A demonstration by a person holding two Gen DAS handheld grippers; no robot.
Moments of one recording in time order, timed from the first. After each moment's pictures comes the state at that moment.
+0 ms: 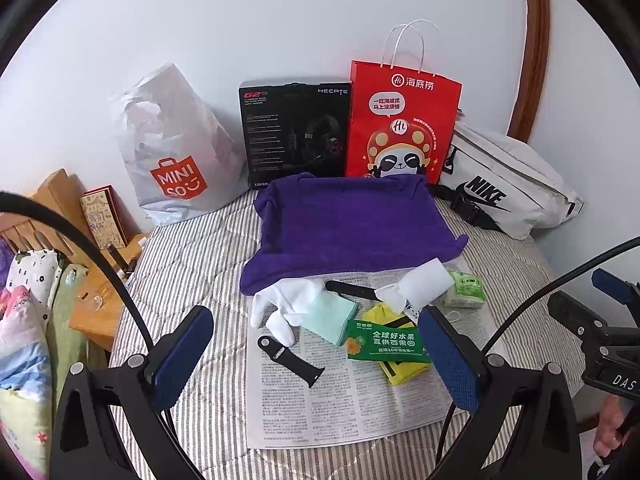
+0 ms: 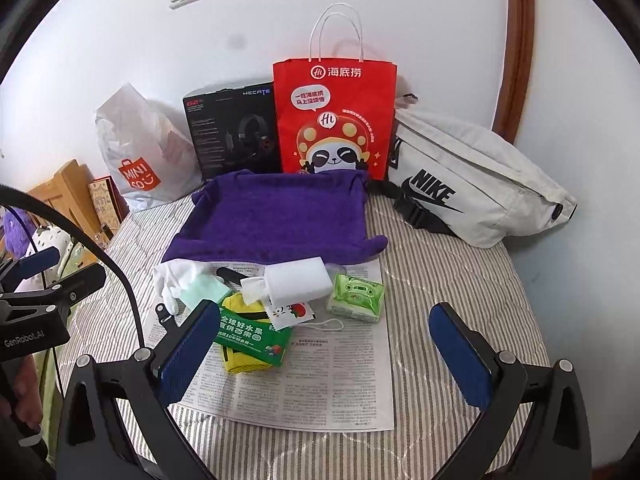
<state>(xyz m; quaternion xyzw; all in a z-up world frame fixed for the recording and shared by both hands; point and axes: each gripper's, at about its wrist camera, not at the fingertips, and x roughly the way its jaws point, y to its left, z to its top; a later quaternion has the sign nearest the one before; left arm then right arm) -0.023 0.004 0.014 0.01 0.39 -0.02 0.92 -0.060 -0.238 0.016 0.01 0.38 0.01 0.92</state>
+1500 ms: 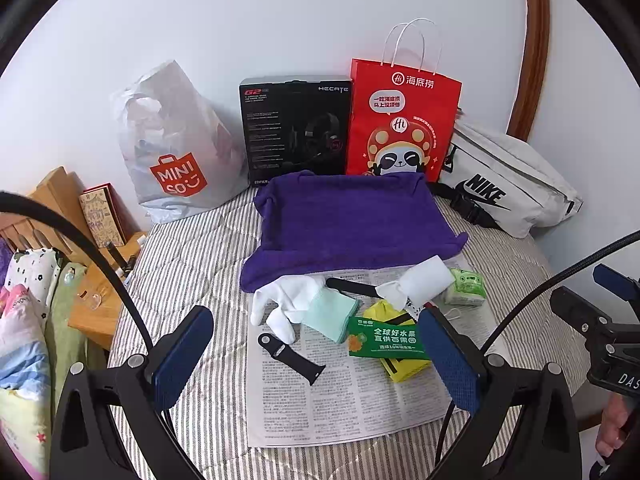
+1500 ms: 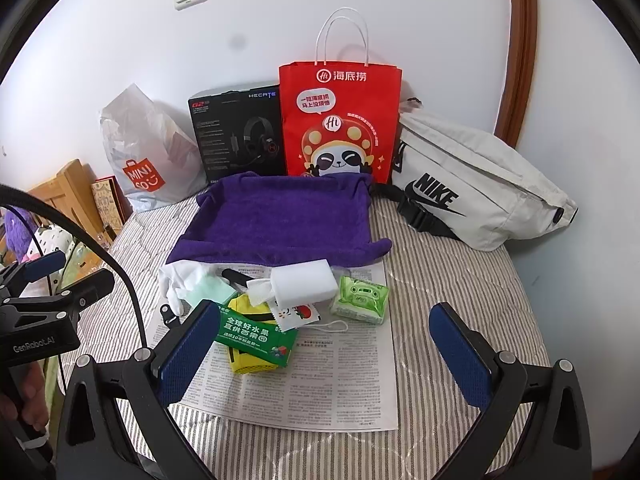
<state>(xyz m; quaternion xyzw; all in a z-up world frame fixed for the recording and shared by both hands) -0.023 0.007 0.013 0.01 0.39 -0.02 0.92 -0.065 -0.231 0.020 0.01 0.38 0.02 0.93</state>
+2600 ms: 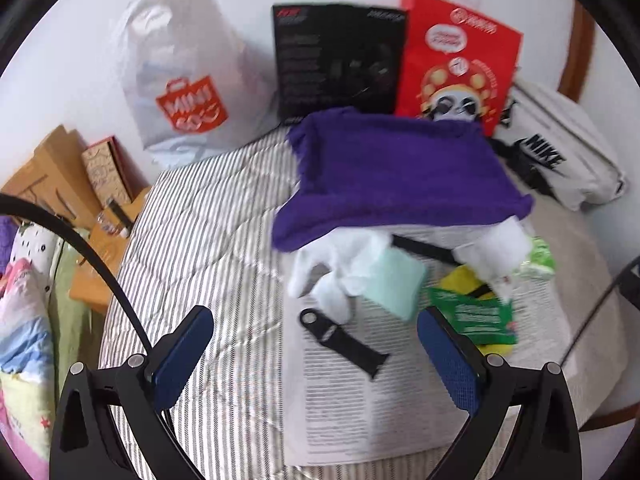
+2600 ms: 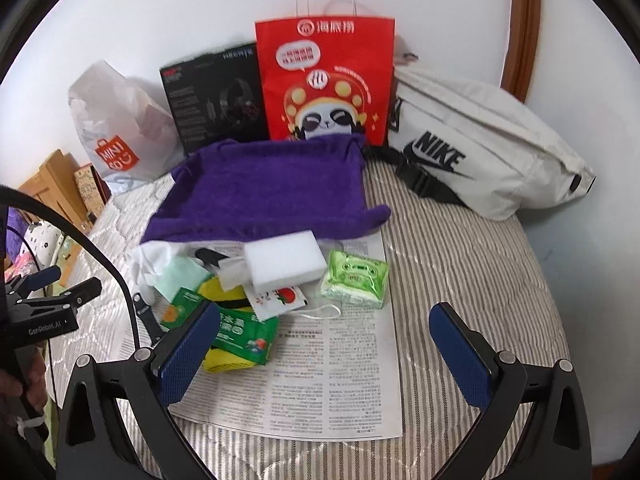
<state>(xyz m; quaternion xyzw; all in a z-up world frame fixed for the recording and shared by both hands) 0.024 0.048 -0.061 0.01 0.46 0.02 0.89 -0.027 -0.242 -0.037 0.02 0.43 0.00 0.90</state>
